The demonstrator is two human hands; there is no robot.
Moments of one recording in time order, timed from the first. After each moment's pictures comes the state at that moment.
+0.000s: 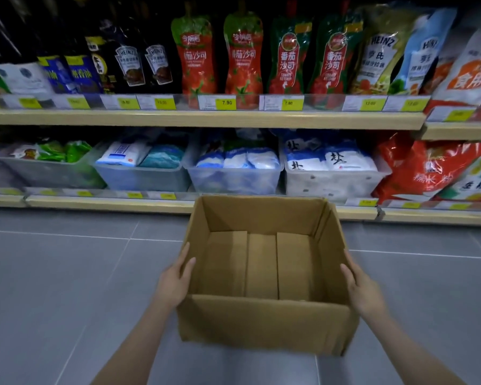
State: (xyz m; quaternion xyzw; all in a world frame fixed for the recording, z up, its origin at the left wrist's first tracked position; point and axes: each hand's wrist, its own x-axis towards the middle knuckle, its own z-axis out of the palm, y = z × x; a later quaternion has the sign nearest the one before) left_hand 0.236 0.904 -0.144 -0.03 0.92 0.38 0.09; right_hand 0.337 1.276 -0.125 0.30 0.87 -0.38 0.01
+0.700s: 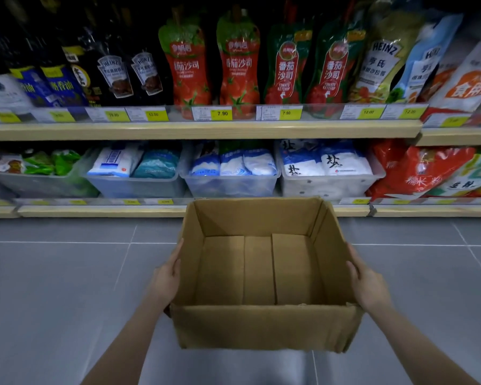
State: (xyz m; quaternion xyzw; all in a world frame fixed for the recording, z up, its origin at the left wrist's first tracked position) left_hand 0.199 0.882 -0.090 -0.01 0.93 0.33 0.13; right_hand 0.322 1.279 -0.064 0.31 0.90 -0.29 0.05
